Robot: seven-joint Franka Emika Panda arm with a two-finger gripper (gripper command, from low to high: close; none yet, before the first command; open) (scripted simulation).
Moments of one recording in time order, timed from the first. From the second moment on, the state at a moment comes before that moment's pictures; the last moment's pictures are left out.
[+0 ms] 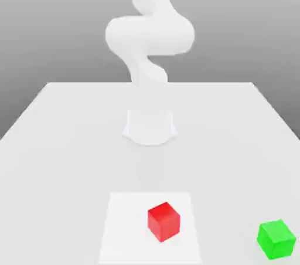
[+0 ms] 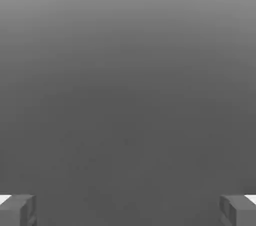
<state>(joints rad) 0.03 -0.71 -0.02 -2.34 0.01 2.35 0.74</state>
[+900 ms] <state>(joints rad) 0.14 0.27 -0.05 -2.64 0.06 2.91 0.24</state>
